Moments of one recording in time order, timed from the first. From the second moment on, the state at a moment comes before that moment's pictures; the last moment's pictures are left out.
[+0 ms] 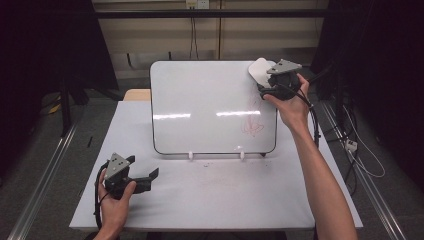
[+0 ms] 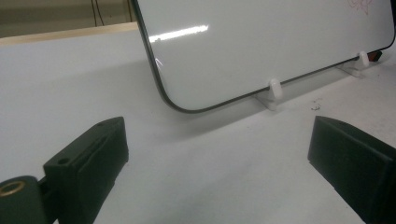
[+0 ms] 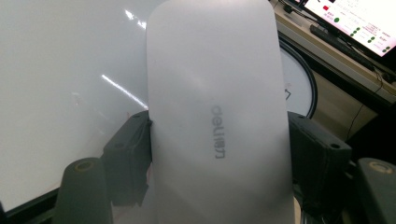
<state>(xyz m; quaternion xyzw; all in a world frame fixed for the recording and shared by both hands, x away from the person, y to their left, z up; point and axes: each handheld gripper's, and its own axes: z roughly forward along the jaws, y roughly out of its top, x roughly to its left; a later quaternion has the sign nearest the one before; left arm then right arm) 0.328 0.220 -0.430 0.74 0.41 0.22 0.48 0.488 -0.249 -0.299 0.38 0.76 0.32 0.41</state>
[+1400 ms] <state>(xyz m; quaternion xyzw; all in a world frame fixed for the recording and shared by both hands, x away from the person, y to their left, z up) 0.326 0.224 -0.433 0.74 0.42 0.22 0.47 0.454 -0.274 -0.284 0.40 0.73 0.41 0.36</state>
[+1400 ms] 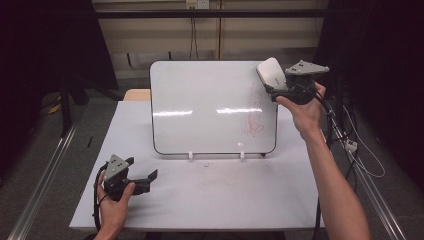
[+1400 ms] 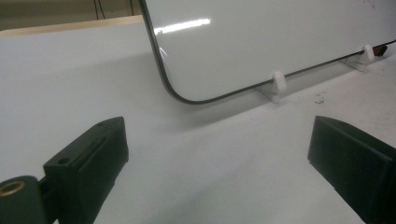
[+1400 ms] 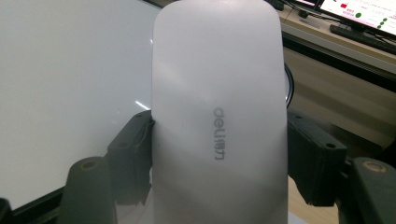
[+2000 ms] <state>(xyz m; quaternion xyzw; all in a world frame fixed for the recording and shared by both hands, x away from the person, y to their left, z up) 0.326 0.223 -0.432 0.75 0.42 0.22 0.47 0.428 -0.274 -0.298 0.39 0.73 0.43 0.36</state>
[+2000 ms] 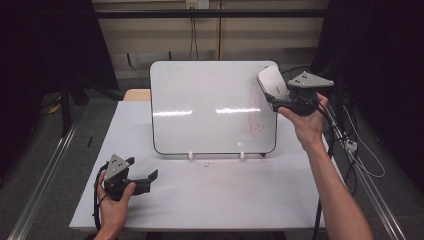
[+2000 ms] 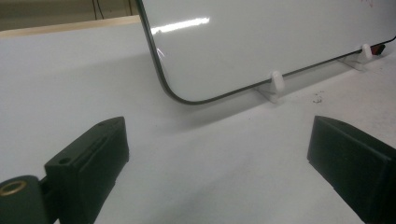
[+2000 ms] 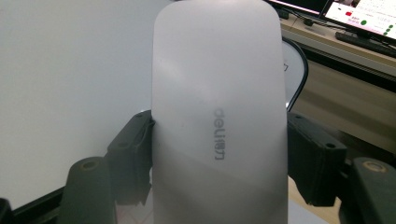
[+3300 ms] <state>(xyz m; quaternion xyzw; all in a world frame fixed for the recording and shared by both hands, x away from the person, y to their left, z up) 0.325 0.226 -0.433 0.74 0.42 0.22 0.47 0.396 -0.240 -0.339 0.36 0.75 0.43 0.35</state>
